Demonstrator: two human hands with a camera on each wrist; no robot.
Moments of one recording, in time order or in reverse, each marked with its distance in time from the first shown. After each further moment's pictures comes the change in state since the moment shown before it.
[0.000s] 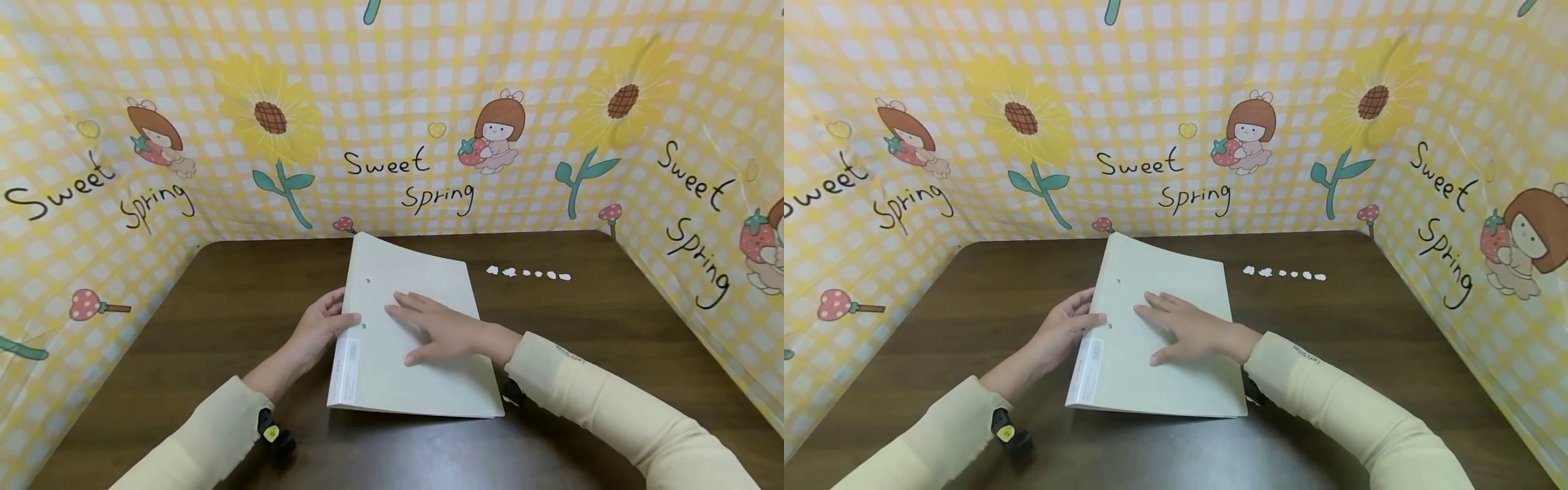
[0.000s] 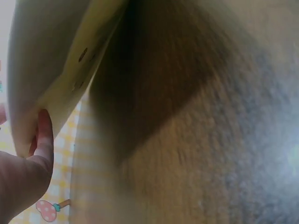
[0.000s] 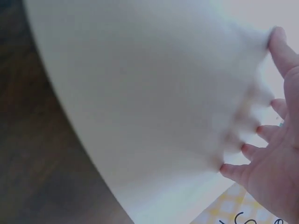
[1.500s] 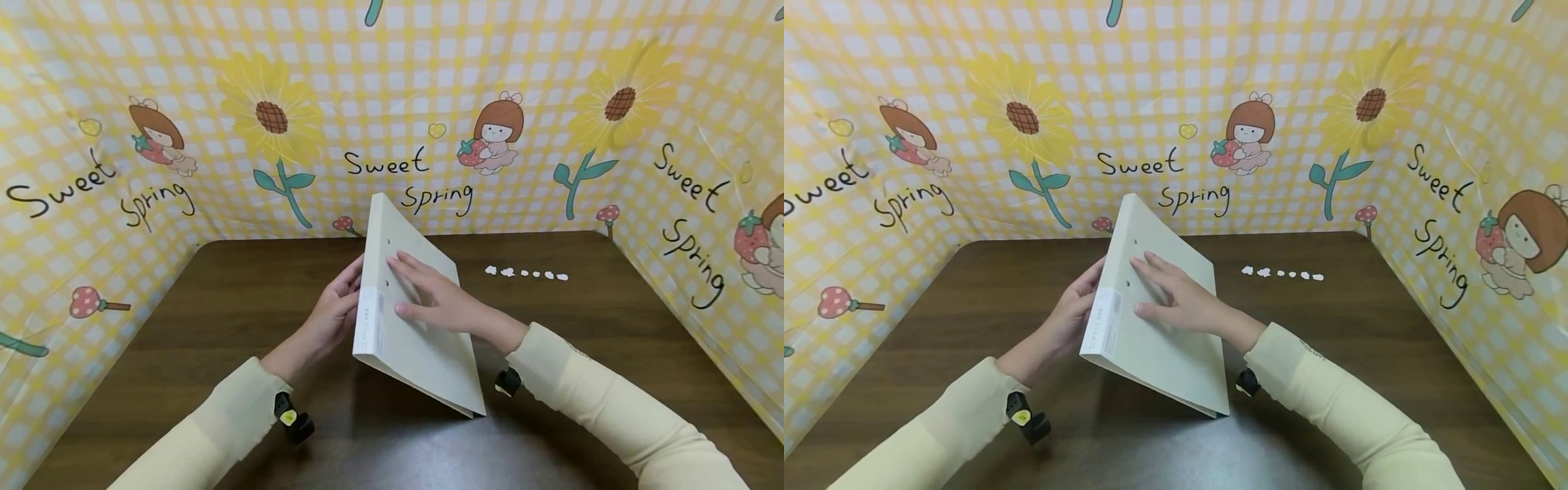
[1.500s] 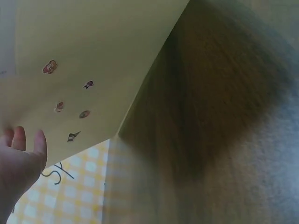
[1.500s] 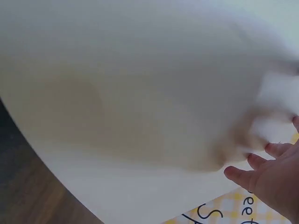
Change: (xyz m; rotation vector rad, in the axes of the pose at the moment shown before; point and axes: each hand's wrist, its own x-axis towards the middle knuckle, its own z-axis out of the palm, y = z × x) left_hand -0.003 0.043 0.035 -0.286 -0.272 0.301; right_hand 0.002 -0.022 -0.040 0.312 0.388 -0.137
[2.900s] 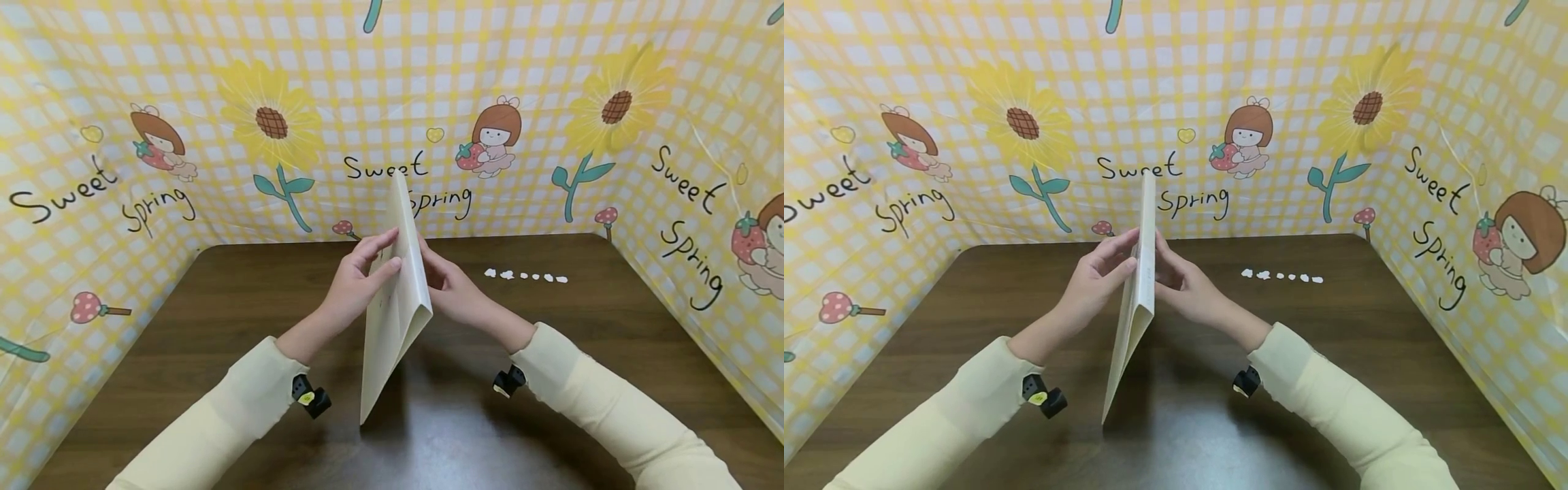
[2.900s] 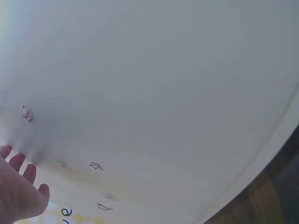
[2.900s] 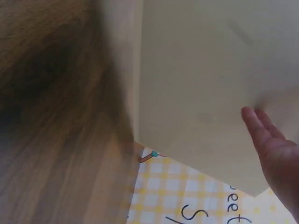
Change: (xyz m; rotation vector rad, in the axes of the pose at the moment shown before) left_hand 0.031 0.028 0.034 0.521 0.056 0.266; right_hand -0.001 -0.019 -0.016 0.456 0.144 0.010
